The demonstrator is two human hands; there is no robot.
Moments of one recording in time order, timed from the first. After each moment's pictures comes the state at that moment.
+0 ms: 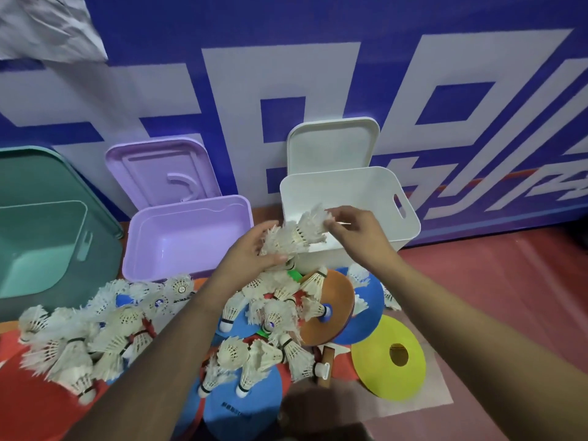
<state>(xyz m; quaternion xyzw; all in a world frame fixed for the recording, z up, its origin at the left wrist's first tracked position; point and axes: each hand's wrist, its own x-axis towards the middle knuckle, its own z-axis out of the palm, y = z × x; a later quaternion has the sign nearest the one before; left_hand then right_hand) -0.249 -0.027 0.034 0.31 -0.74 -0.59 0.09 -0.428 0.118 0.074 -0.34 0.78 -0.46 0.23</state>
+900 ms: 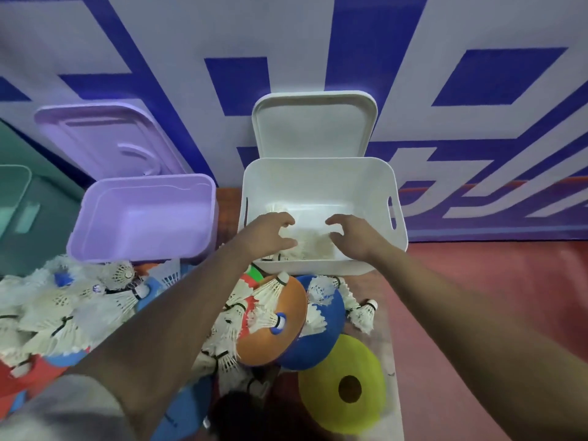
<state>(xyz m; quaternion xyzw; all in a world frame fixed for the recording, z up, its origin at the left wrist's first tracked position) -0.419 -0.021 -0.032 0.34 -0.87 -0.35 -0.10 -0.598 0.113 -0.039 -0.46 0.81 -0.15 0.33</state>
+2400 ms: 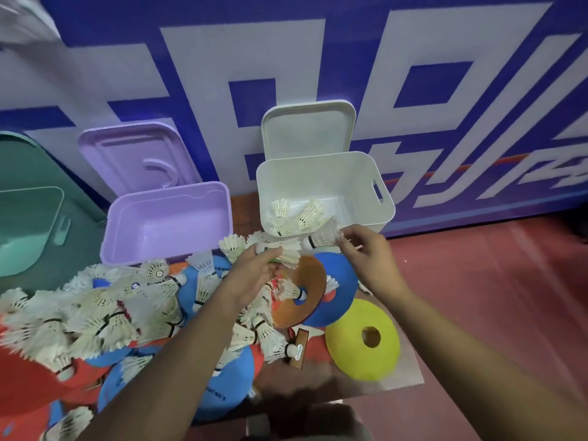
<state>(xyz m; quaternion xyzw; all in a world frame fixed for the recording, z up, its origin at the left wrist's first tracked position) -0.281 0.056 0.002 0.38 -0.42 -0.82 0.12 -0.441 0.216 0.036 -0.33 0.80 -0.46 0.18</state>
